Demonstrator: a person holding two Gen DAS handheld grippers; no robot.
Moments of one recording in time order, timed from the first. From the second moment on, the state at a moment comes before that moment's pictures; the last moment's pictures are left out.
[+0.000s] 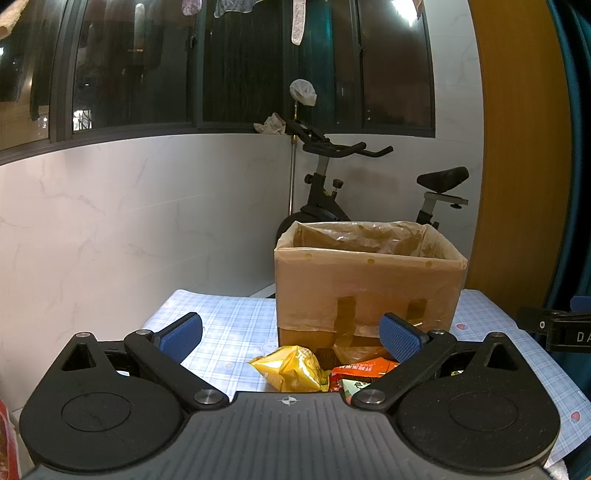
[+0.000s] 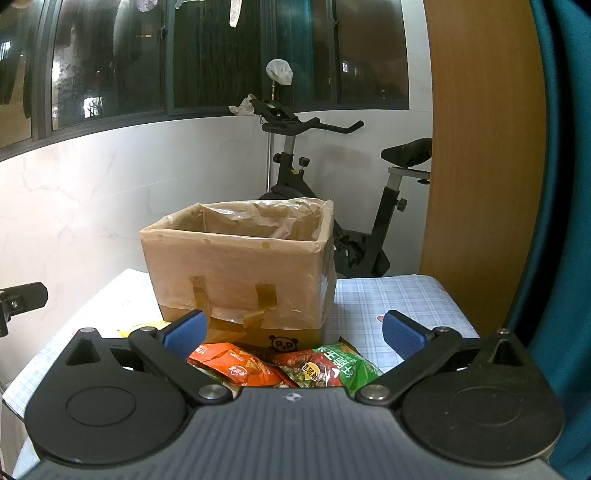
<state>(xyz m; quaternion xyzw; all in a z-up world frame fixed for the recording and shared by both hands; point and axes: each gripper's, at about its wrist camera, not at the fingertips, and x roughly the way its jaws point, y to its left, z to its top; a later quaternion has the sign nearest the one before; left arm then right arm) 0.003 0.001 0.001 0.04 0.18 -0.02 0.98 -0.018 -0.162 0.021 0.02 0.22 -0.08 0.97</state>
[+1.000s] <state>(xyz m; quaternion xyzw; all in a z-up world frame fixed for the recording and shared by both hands) 0.003 0.001 0.000 0.03 0.18 -0.02 0.98 -0.018 -0.162 0.022 0.02 0.22 -0.08 0.97</state>
